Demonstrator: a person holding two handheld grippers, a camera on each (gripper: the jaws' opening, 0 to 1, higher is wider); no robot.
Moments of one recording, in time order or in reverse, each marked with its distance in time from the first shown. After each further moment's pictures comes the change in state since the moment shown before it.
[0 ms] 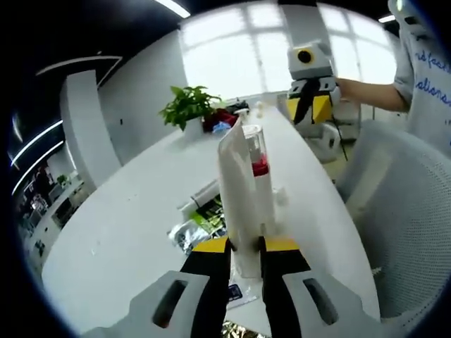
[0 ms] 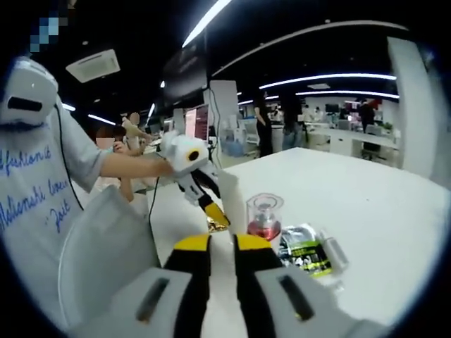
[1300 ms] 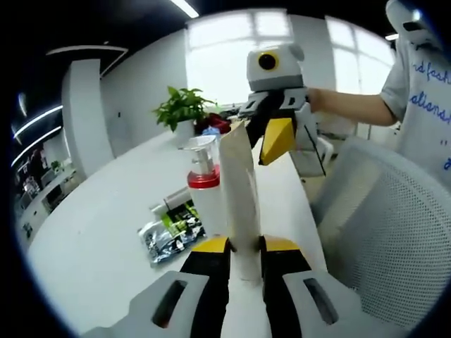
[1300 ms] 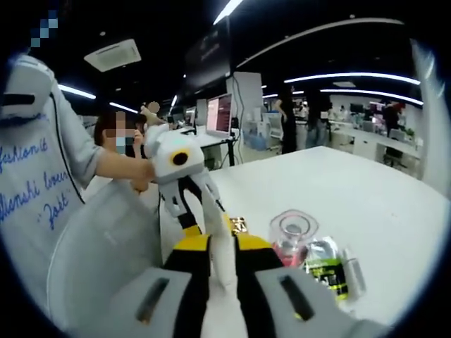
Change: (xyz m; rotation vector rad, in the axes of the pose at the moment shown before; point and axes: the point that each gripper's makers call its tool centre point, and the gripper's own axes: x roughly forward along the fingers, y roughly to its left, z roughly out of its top) left arm 0.001 -0.052 0.009 -0.084 -0.034 -0.039; right arm 0.045 0.013 0.005 -0.071 0.045 0.150
